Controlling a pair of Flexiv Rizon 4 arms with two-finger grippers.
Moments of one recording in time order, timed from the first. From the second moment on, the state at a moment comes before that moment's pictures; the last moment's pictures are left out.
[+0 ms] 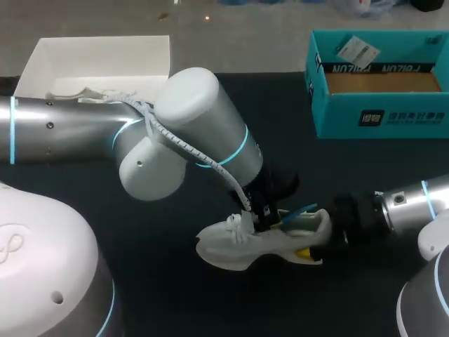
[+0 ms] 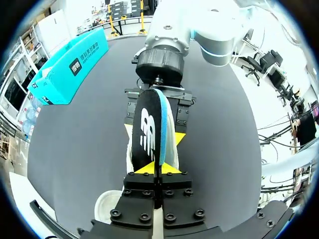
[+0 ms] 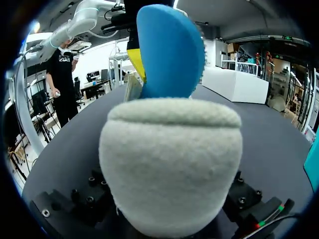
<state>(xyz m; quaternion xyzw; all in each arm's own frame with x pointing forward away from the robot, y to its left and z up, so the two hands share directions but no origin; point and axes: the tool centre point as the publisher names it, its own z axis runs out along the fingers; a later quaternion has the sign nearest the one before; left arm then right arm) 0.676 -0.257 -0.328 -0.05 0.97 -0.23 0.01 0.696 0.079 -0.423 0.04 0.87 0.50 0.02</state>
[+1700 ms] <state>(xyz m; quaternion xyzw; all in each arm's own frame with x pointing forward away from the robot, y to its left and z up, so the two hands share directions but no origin) 0.666 -0.277 -0.333 -0.05 0.97 -0.23 0.04 0.696 0.079 -0.423 0.04 0.87 0.50 0.02</state>
